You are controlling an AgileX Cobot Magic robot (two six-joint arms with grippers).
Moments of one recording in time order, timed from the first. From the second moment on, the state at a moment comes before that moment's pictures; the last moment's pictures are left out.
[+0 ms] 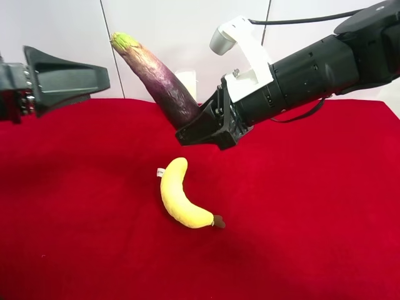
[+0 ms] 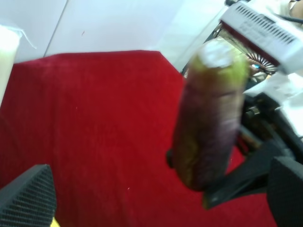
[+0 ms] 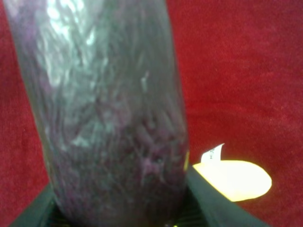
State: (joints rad) left arm -0.05 1.10 -0.52 -1.71 0.80 1.49; right arm 0.46 1.56 -0.95 1.24 0.73 -1.58
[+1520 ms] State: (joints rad) left arm -0.05 1.19 -0.58 -1.73 0.95 1.56; right arm 0.46 1.56 -0.95 1.29 0.75 -1.57
